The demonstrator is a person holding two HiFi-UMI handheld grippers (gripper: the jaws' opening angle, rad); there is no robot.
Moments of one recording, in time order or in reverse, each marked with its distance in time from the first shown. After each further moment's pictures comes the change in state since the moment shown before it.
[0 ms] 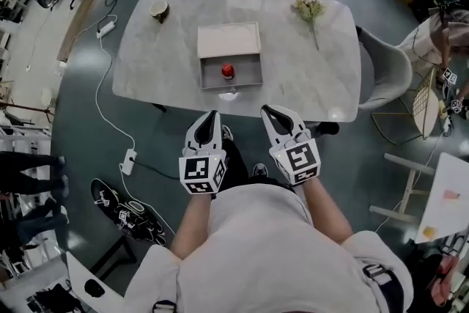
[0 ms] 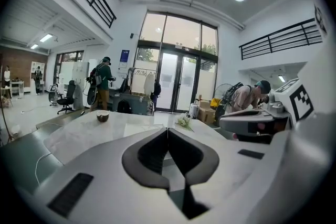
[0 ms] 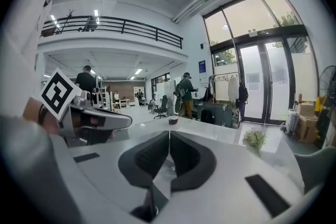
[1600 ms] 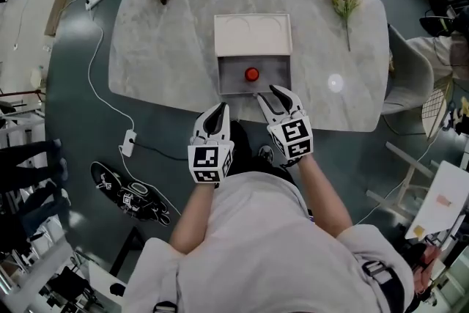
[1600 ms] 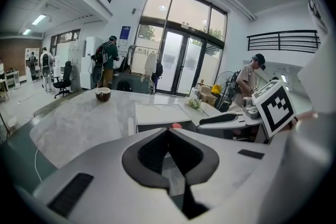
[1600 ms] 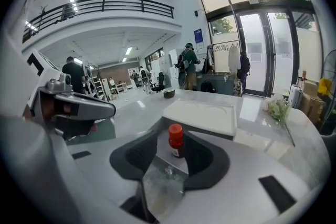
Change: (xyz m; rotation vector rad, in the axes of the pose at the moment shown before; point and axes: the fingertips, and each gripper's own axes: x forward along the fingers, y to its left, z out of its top) left arm 0.108 0.105 -0.060 -0.053 0.216 -0.044; right arm 0.189 -0.033 -0.089 0.104 0.286 0.004
